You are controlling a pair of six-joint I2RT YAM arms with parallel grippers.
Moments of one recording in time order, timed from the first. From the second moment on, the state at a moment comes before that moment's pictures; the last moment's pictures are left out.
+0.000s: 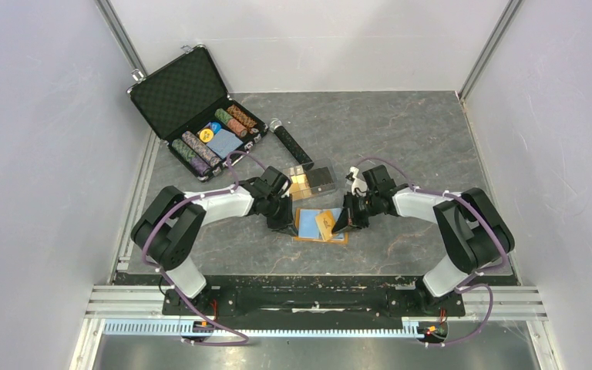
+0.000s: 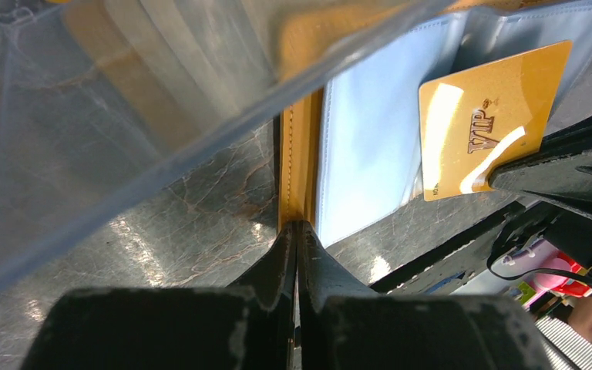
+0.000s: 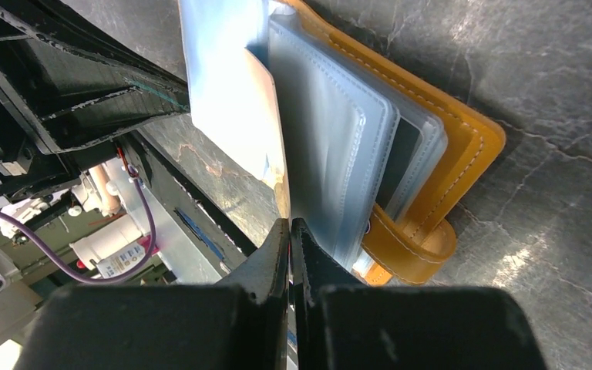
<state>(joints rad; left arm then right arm) -0.65 1.67 0.85 -0.33 0.34 -0.71 0.42 1.60 0.69 -0.18 -0.71 0.52</state>
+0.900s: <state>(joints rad) -0.68 1.69 0.88 -0.34 0.34 -0.70 0.41 1.59 0.70 -0.25 -0.68 0.50</state>
